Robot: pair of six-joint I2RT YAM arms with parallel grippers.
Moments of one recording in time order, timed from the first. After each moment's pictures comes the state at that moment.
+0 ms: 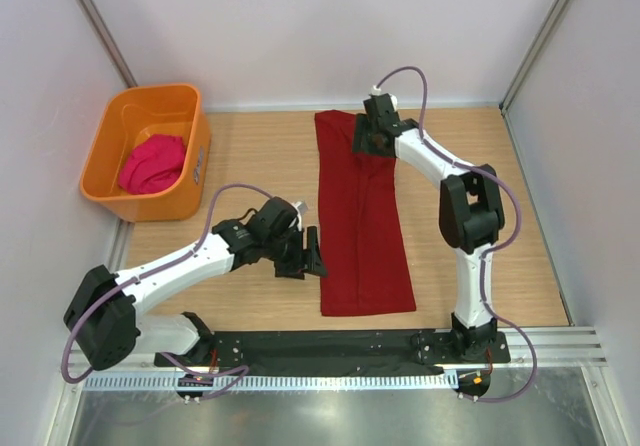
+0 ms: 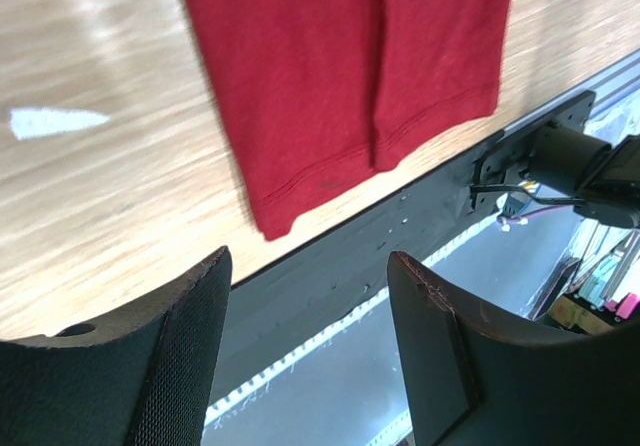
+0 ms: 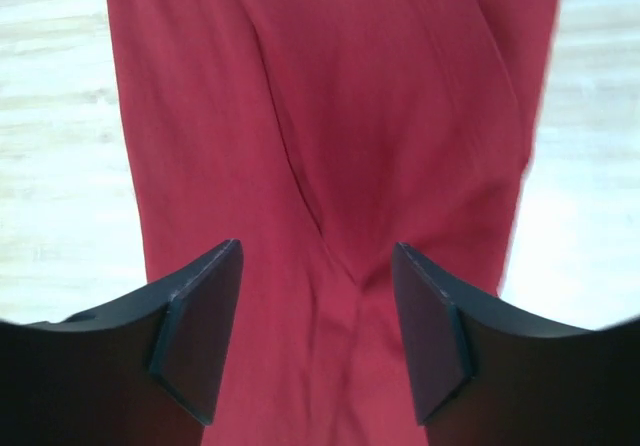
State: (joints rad) left arm -0.81 1.28 0.85 -0.51 0.29 -0.82; right arm 0.37 2.07 1.71 -0.45 0.13 0.43
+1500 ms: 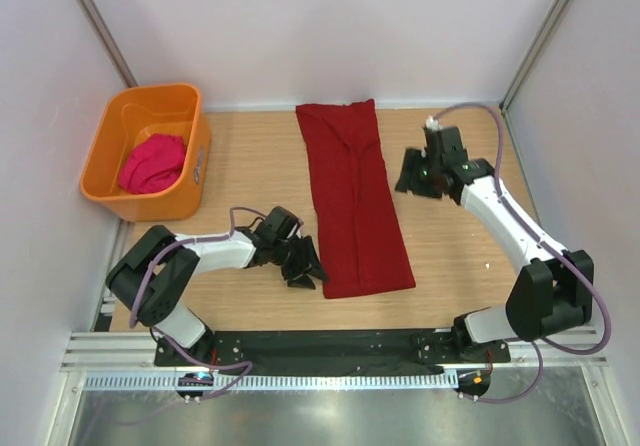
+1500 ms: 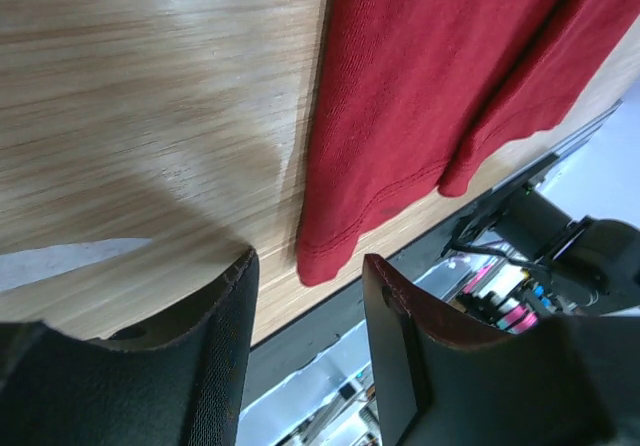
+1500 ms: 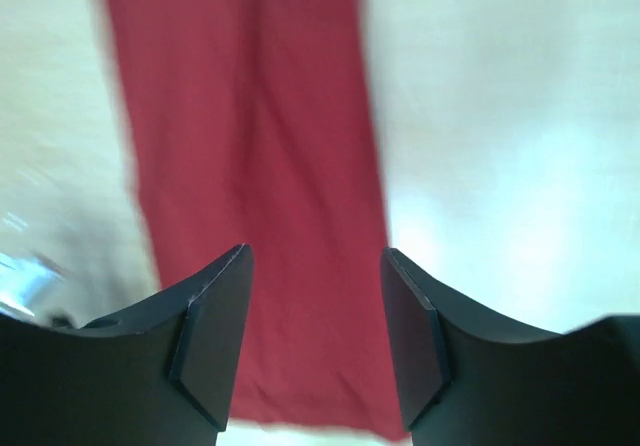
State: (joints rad) left arm -0.70 1.57 0.67 -0.13 0.48 -1.02; right arm 0.29 1.43 1.24 -0.62 -0.01 0.40
